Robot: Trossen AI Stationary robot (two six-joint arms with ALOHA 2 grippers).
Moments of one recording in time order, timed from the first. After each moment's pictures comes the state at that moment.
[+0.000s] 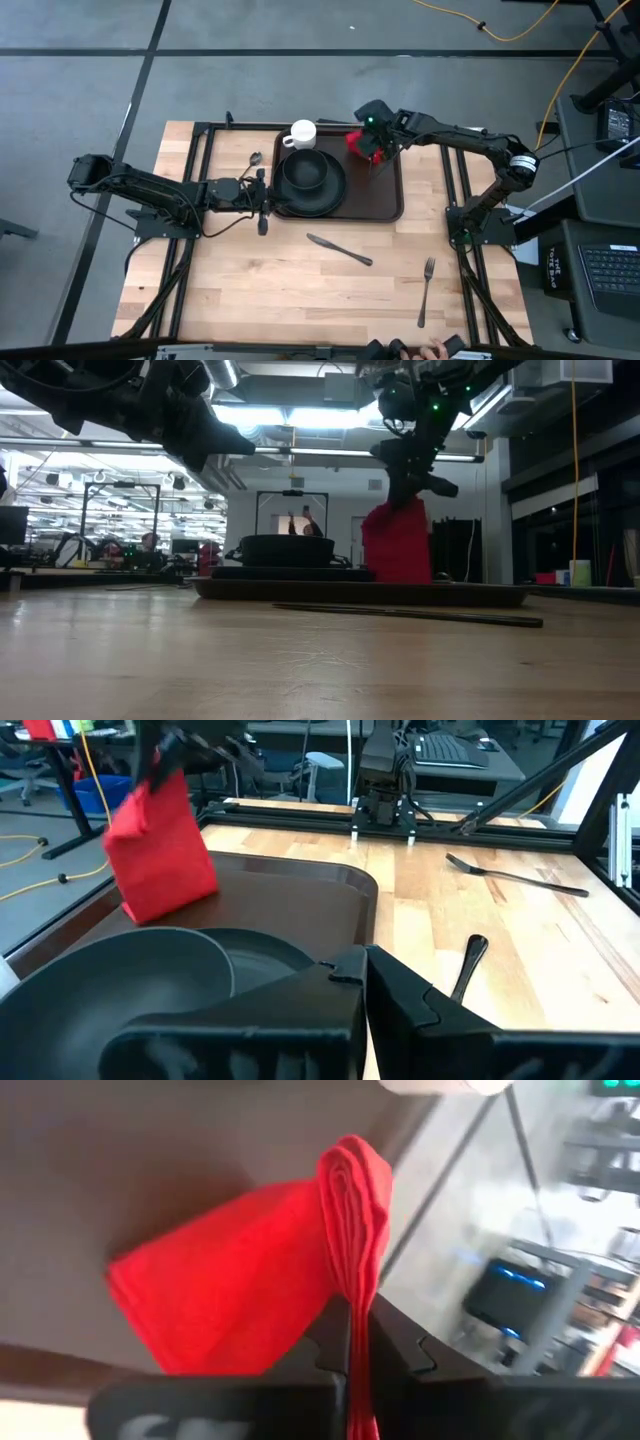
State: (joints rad) left arm -0.03 1.05 0.36 0.47 -0.19 -0.09; right arm -0.51 1.61 1.26 -0.58 0.26 -1.31
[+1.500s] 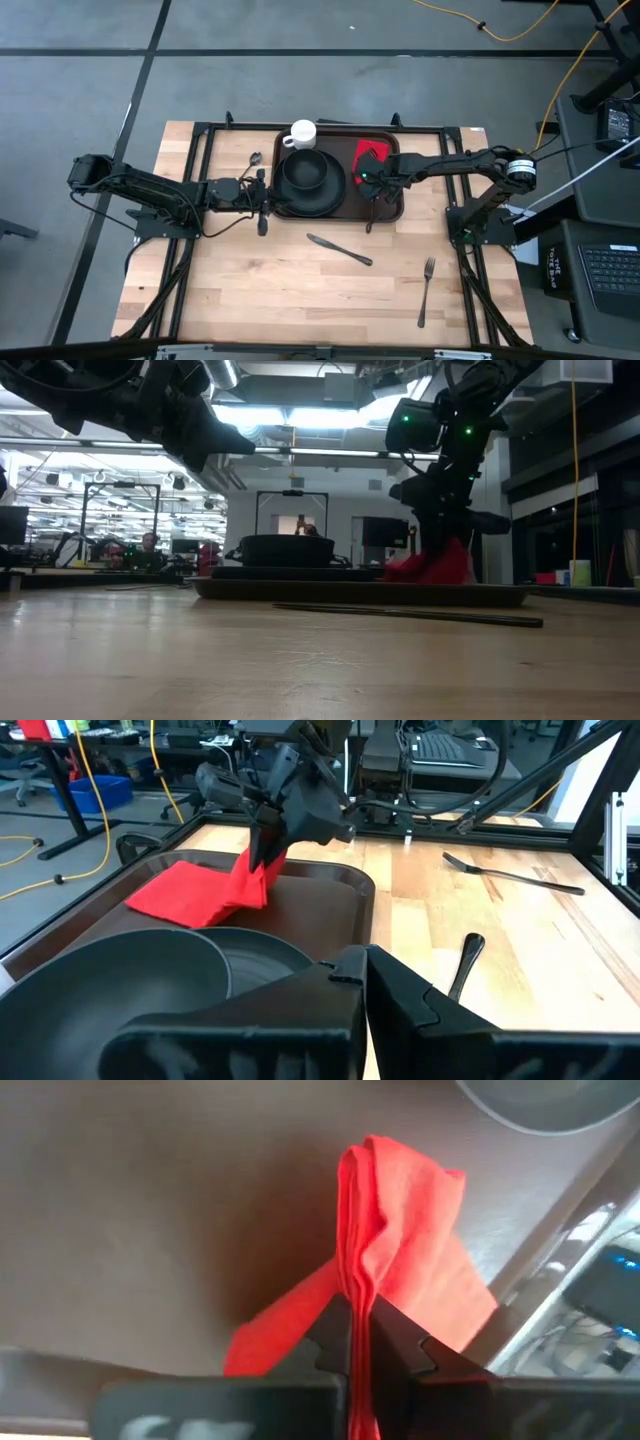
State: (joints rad) left arm -0.03 1.05 0.36 0.47 -0.18 -0.09; right arm -0.25 1.61 0.98 -0.61 0.37 -0.94
